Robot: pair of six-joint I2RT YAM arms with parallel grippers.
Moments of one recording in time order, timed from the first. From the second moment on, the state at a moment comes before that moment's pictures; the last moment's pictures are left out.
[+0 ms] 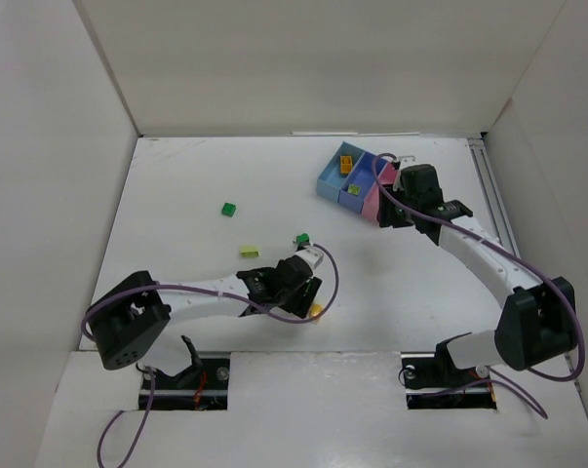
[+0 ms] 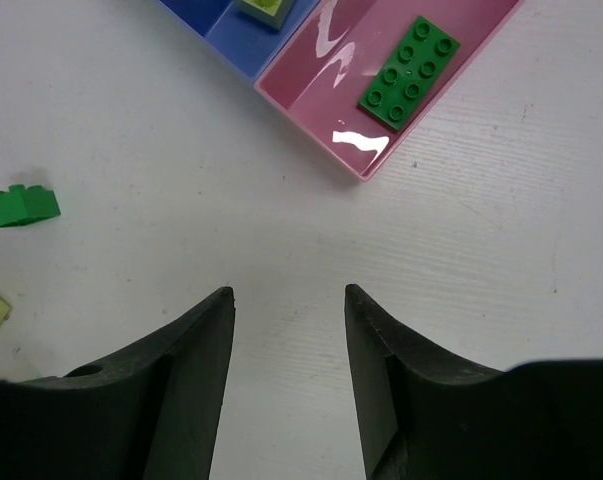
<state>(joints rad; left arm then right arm) -1.04 1.43 0.67 -0.19 -0.17 -0.42 0.32 1.38 1.05 -0.42 0.05 0.18</state>
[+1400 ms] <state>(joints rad) -1.04 1.04 0.77 -0.06 -0.07 0.16 0.54 1.27 1.03 -0.30 -0.82 0.18</state>
